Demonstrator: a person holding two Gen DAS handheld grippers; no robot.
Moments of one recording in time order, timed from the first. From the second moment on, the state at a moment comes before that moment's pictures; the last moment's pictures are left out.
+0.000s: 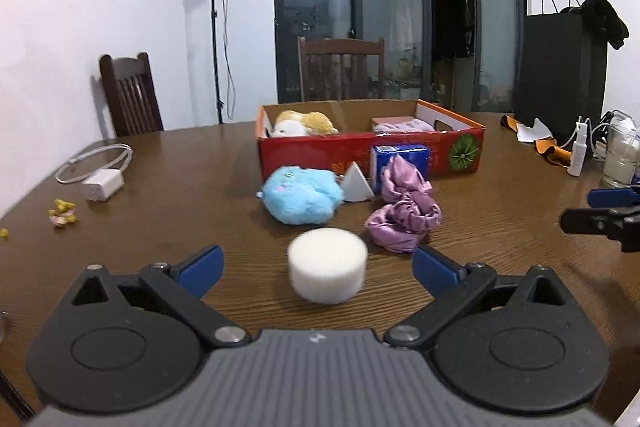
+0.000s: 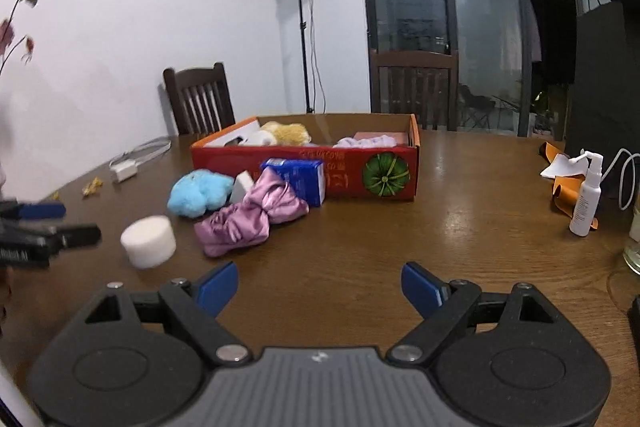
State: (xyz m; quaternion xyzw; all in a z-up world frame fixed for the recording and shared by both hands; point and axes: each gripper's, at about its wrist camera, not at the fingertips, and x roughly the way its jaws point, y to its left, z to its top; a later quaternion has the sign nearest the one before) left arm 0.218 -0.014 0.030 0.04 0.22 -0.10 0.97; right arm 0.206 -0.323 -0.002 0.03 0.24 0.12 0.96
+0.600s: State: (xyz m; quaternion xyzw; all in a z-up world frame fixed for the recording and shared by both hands) left arm 0.221 -0.007 0.038 -0.03 0.25 -0.12 0.96; right arm 0.412 -0.241 -0.006 0.02 0.32 0.19 0.93
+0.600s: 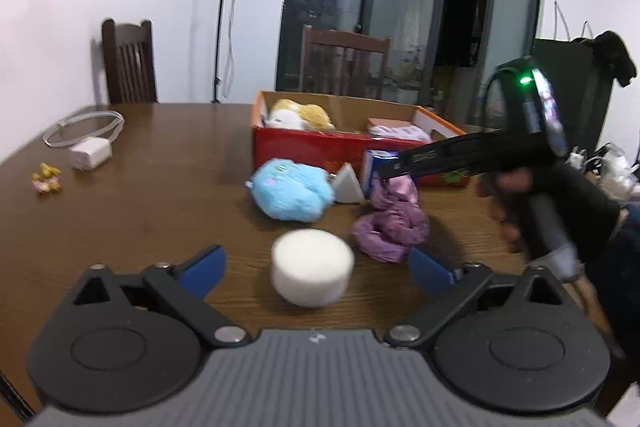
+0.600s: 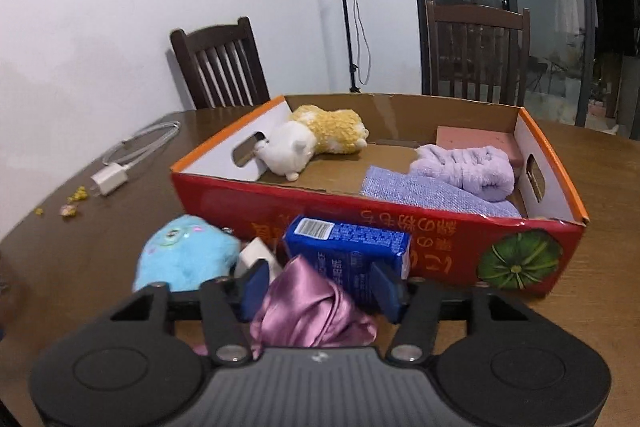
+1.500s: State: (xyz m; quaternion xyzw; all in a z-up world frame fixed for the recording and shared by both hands) left arm 0.240 -0.101 0.004 -0.01 0.31 -0.28 0.91; right arm 0.238 -0.335 -0.022 0.09 0.28 0.13 0.95
